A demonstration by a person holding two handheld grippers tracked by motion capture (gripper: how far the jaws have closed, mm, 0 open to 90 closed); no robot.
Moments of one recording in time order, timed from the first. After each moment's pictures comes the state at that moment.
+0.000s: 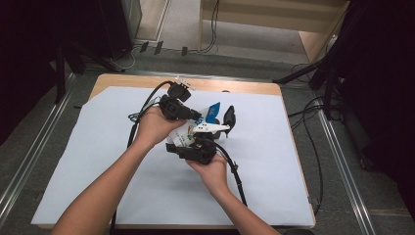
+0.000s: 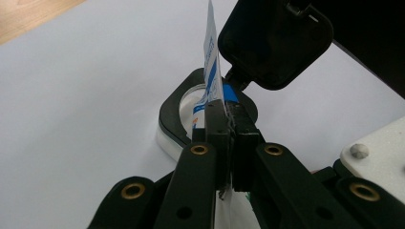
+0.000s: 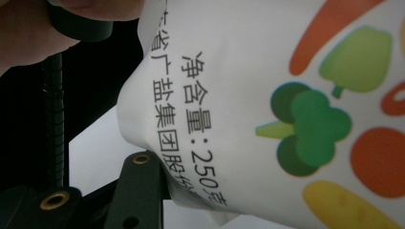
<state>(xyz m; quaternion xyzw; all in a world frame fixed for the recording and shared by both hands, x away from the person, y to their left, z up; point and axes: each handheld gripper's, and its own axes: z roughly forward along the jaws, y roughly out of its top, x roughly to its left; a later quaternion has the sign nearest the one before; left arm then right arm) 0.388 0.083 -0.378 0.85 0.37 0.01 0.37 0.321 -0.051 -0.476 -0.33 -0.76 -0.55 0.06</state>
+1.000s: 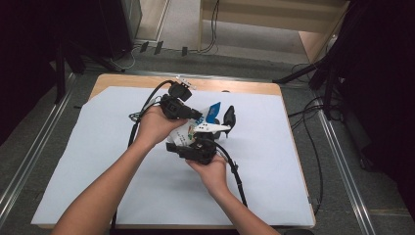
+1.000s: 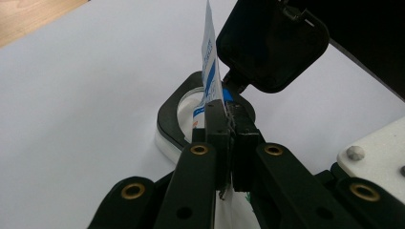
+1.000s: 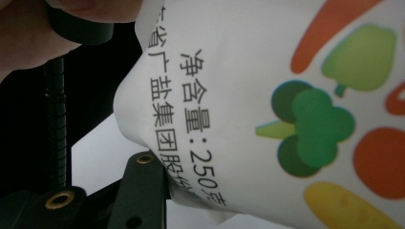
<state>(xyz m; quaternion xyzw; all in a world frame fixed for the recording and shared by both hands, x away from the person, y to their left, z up) 0.388 0.080 -0.374 0.85 0.37 0.01 0.37 0.321 -0.052 -0.475 -0.33 -0.75 -0.56 0.06</state>
